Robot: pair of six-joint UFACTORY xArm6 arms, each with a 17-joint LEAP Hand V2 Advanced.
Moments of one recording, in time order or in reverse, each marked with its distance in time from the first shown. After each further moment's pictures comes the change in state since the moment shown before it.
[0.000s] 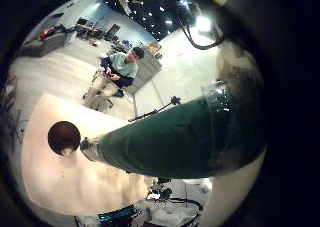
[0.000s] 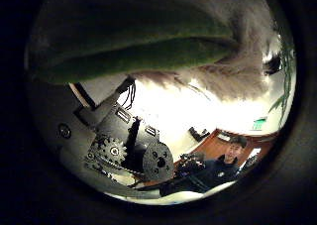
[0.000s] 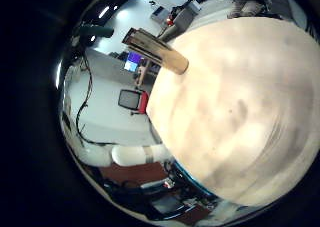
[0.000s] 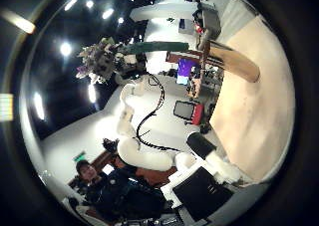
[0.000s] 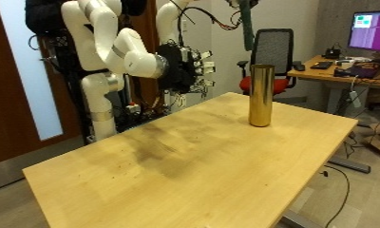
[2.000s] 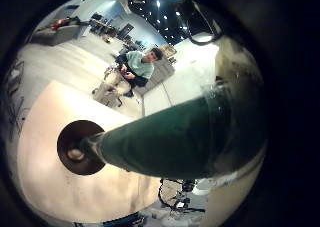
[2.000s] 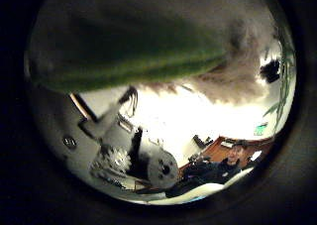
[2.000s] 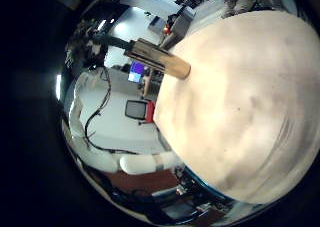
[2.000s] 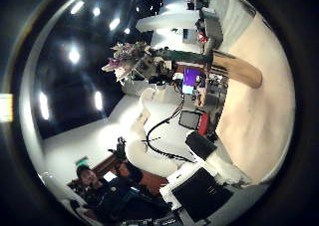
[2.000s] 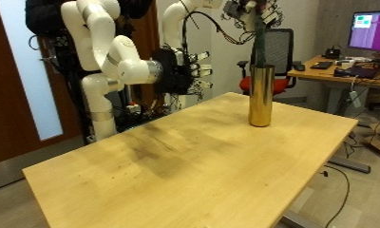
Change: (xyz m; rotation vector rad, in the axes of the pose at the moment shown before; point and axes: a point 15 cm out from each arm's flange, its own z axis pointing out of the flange) left arm -0.129 0.002 -0.003 0.034 -0.049 -0.080; right arm 0.002 0.005 -0.006 0.120 -0.061 0.057
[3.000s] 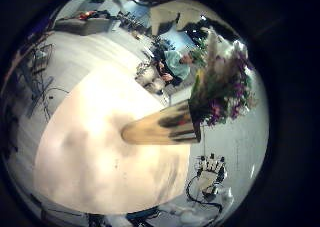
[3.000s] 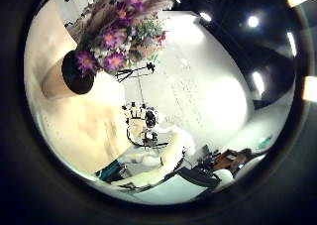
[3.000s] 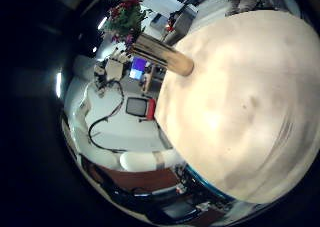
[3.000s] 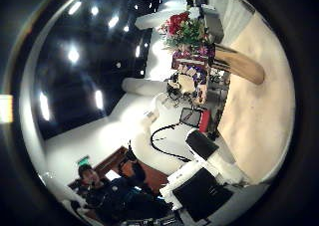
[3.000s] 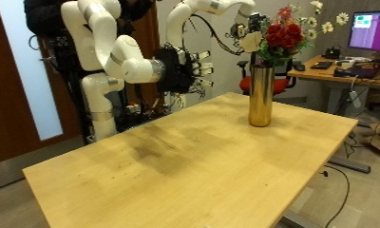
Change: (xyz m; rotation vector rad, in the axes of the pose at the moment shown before) left arm -0.109 0.082 -0.106 0.003 -0.218 -0.200; right arm -0.006 0.005 0.013 -0.036 -0.020 -0.007
